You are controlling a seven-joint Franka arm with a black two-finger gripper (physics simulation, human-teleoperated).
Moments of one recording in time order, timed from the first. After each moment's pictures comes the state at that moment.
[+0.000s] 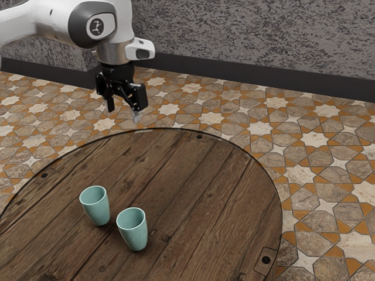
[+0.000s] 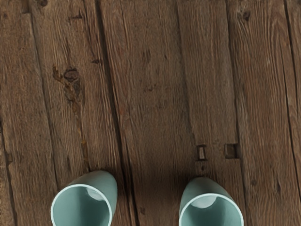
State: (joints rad) arm -0.07 0.05 -0.04 -1.60 0.07 1.57 -0.01
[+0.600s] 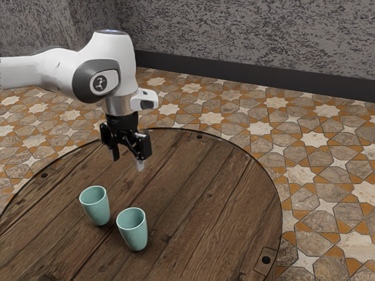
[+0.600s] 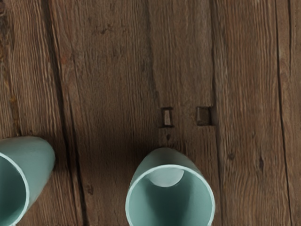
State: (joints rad) arm 0.05 -0.08 -0.20 -2.01 -0.02 1.80 -0.07
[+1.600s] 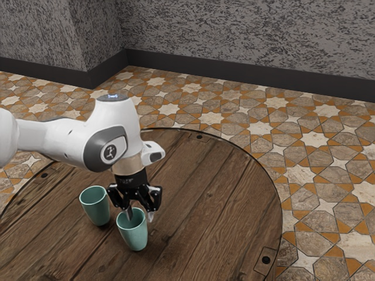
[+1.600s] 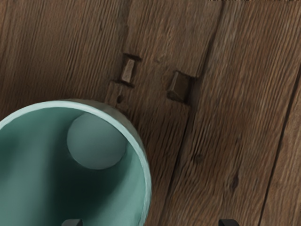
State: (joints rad) arm 0.70 -0.21 -0.93 -2.38 -0.31 2.15 -0.32
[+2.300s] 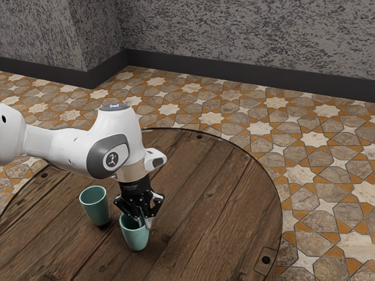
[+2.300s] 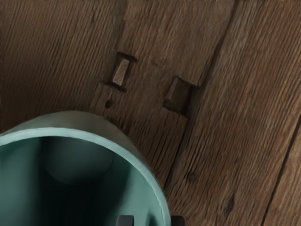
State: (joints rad) arm 0.70 -0.09 -0.94 -2.39 -0.27 2.24 -0.41
